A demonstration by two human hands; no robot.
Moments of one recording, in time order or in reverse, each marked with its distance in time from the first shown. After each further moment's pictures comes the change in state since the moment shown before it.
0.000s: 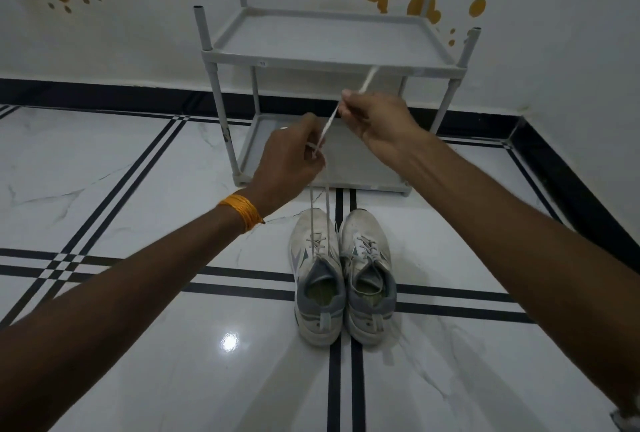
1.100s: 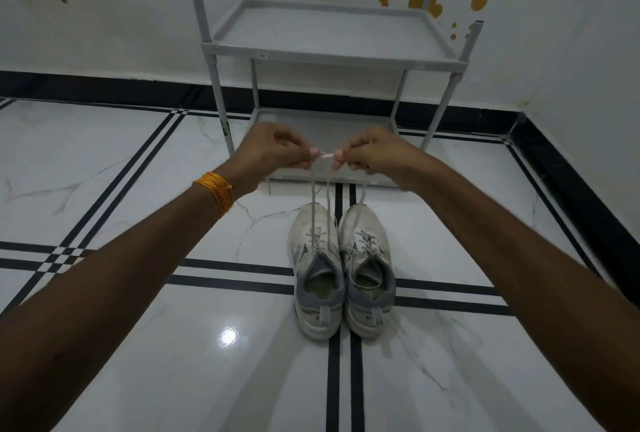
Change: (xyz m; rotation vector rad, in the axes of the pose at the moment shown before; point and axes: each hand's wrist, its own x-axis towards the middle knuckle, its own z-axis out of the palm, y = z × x) left_hand 0.000 -0.024 -0.026 -0.588 -0.300 -0.517; right_hand -0.015 0.024 -0.037 -1.014 -0.291 0.031
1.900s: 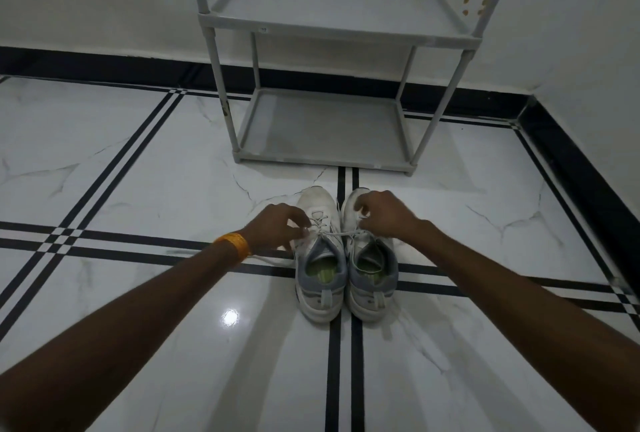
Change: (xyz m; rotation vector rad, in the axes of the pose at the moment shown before) left_hand -0.034 -0.142 0.045 0.522 -0.269 -0.135; right_hand 0.007 0.131 0.063 -0.638 -0.001 0.087
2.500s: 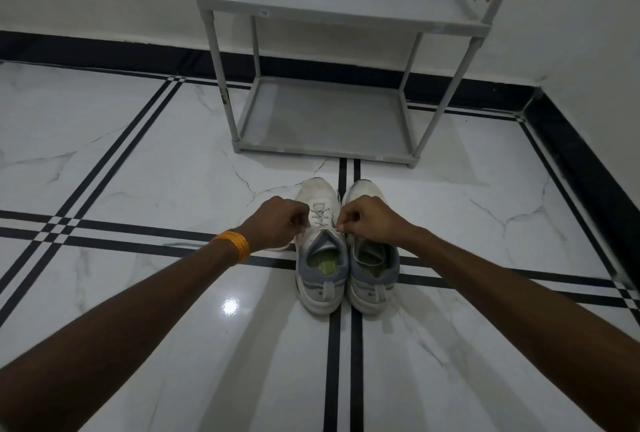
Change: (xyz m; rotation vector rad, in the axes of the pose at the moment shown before) left_hand 0.001 -0.003 0.011 0.277 0.118 0.192; right_hand -0.008 -0.010 0.023 0.280 -0.064 -0.201
